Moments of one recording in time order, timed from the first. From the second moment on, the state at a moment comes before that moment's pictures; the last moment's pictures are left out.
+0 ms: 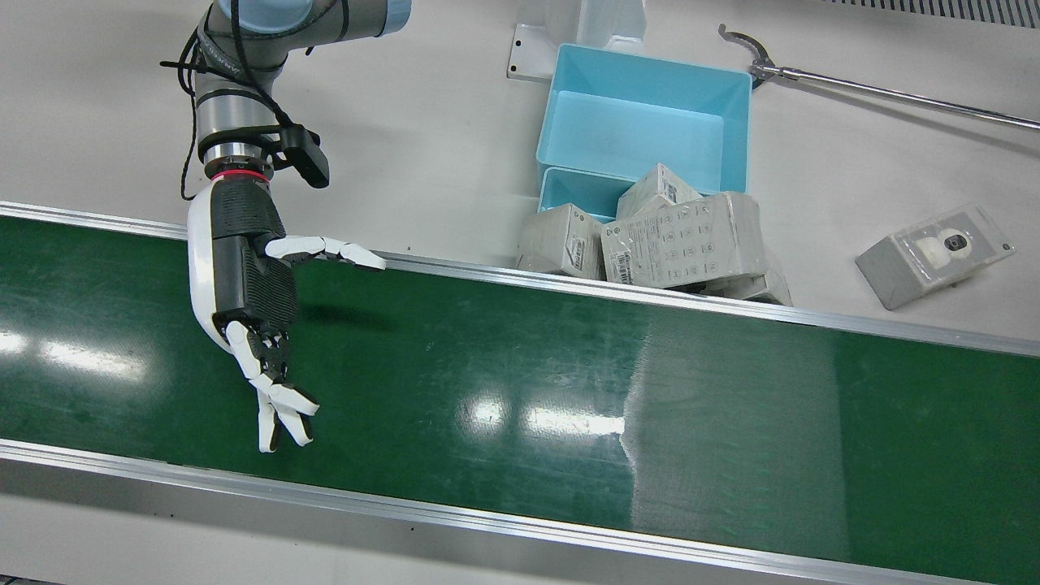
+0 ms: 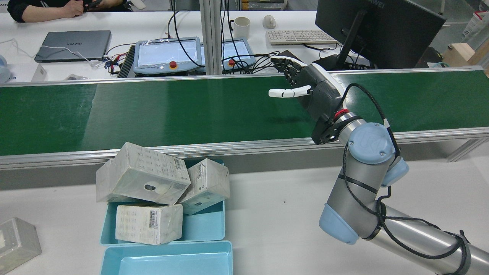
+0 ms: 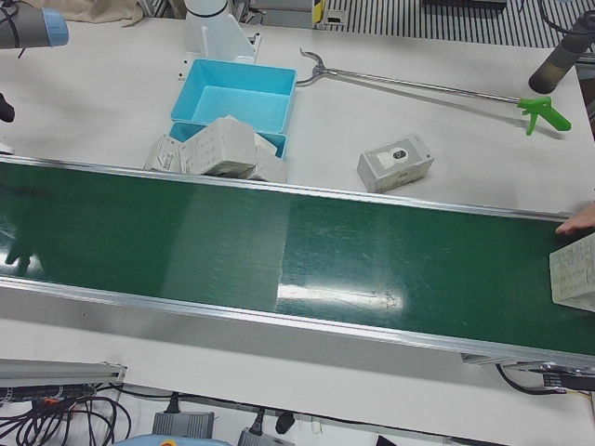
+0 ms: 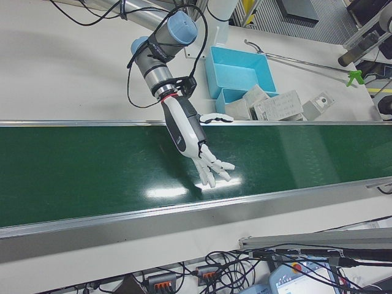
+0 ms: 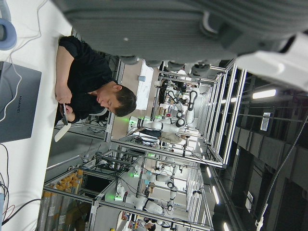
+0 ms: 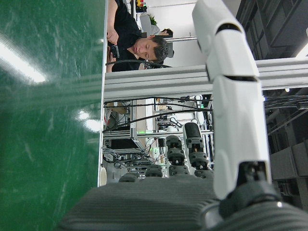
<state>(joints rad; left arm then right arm) -1.86 -1.90 -1.77 0.60 1.96 -0.16 0.75 -1.03 1.77 -3.64 -1.05 -0.07</state>
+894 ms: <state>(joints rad) -1.86 -1.90 -1.77 0.60 1.96 -0.16 0.76 -1.04 1.76 -3.53 -1.05 -0.07</state>
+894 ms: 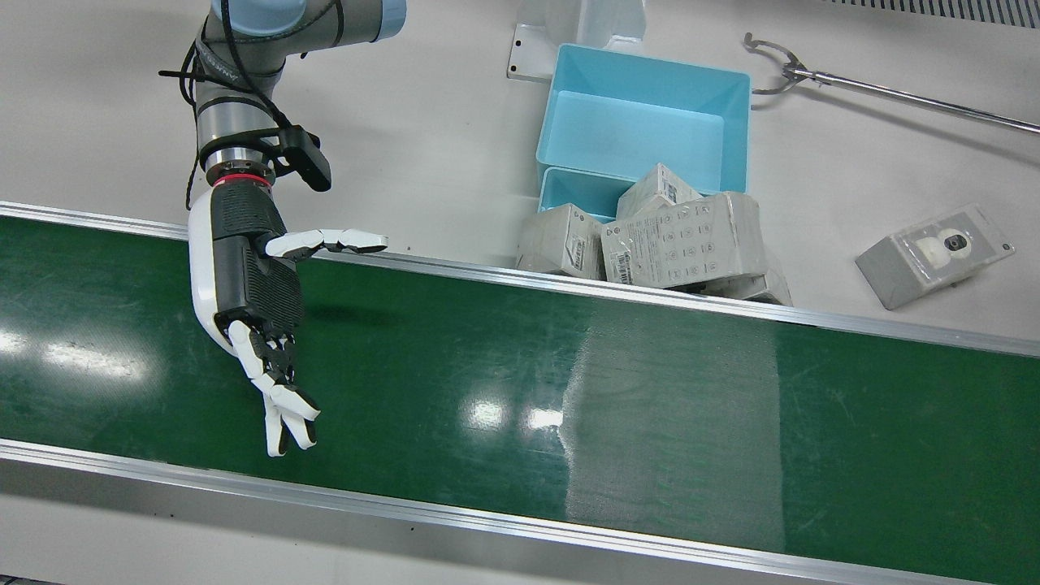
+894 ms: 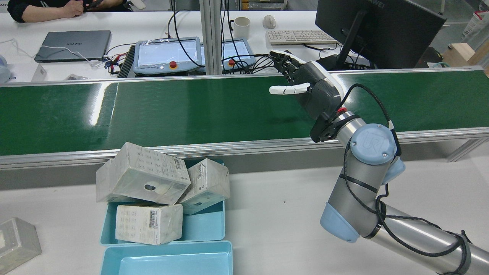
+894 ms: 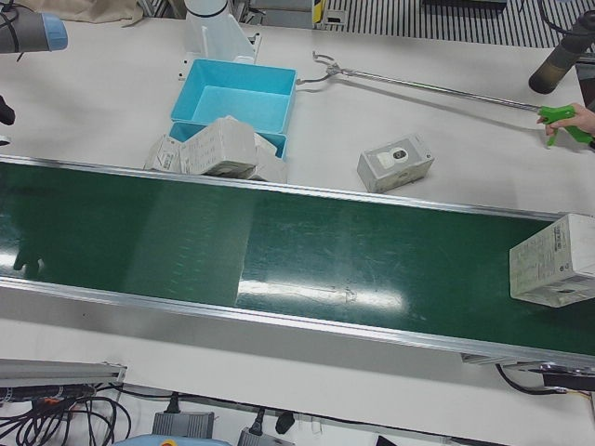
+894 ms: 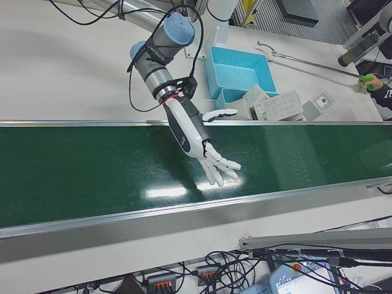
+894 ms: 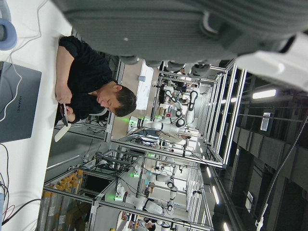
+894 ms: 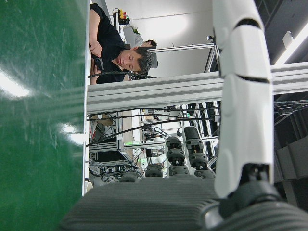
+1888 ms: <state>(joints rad) -1.86 -1.90 -1.77 0.60 1.96 -0.16 0.76 -1.05 1.75 -3.52 -1.05 -0.07</state>
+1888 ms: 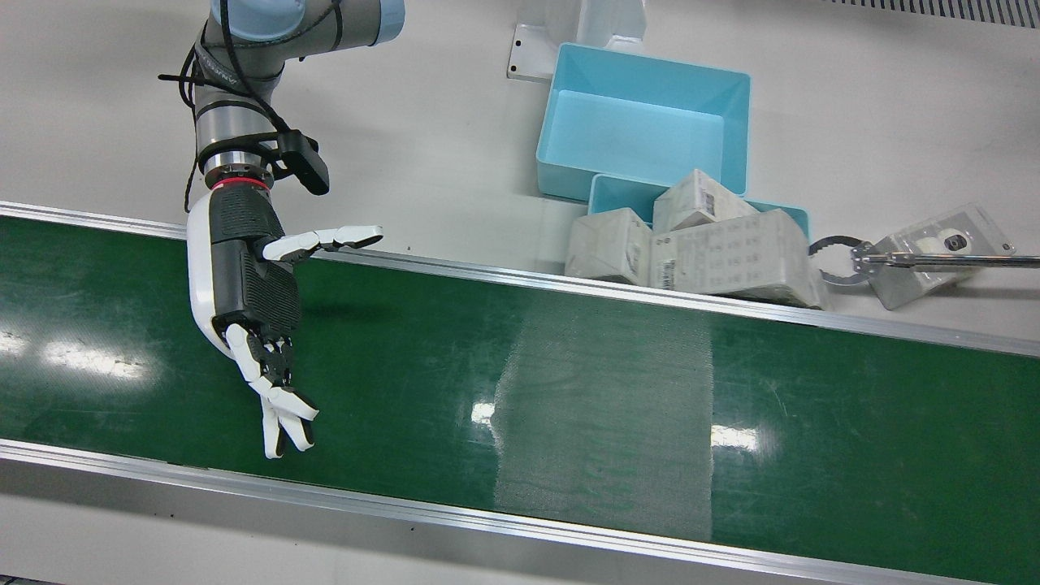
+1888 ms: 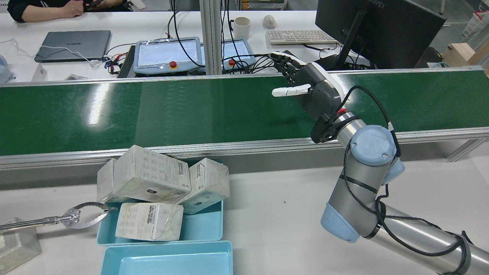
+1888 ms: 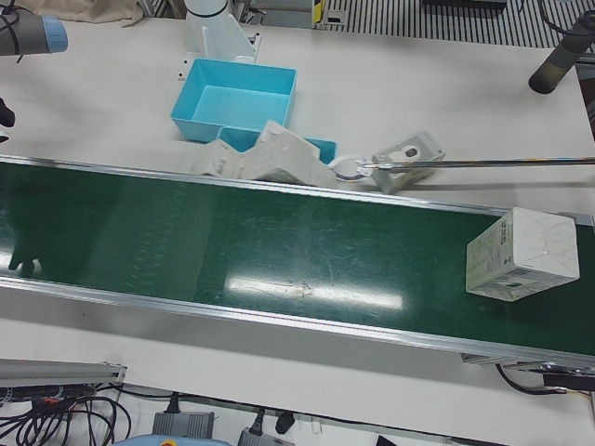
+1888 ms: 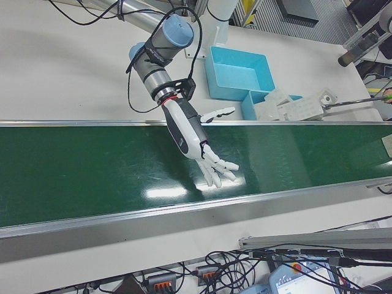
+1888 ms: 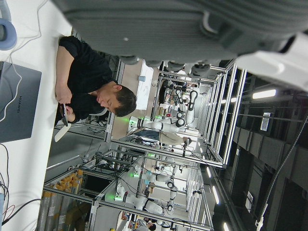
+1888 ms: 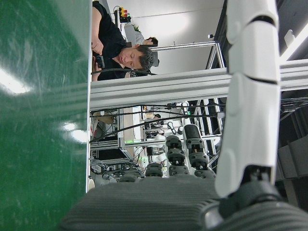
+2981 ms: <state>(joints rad) -1.86 -1.90 -1.77 0.60 1.96 -0.16 0.76 -1.05 1.75 -3.52 -1.05 -0.07</state>
